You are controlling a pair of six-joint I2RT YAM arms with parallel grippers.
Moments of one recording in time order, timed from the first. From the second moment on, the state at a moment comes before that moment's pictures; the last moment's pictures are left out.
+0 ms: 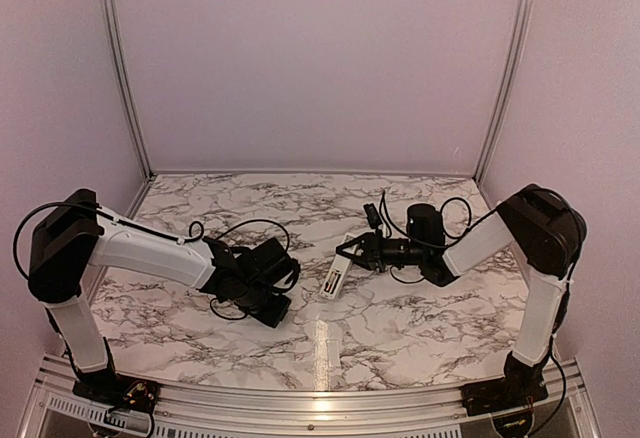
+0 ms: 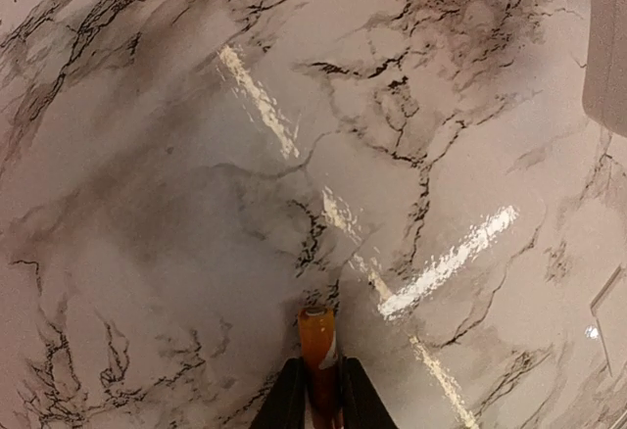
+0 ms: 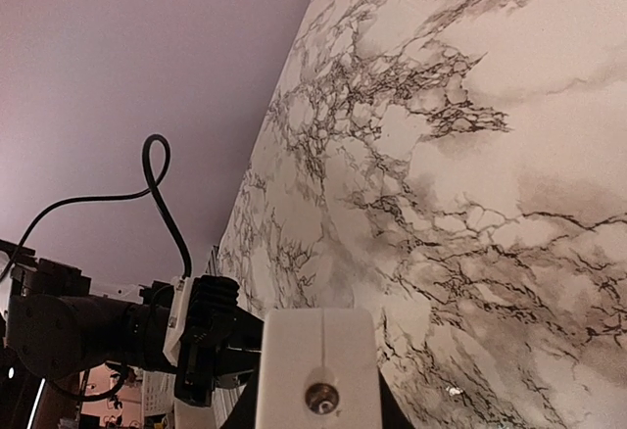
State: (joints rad) left arm -1.02 1.81 1.03 -0.38 -0.08 -0.44; right arm 0.54 1.92 0.77 0.85 -0.78 0.92
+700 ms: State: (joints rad) left arm -1.04 1.68 1.21 -0.42 0.05 -0.45; right arm 0.64 1.97 0.75 1.07 -0.76 1.09
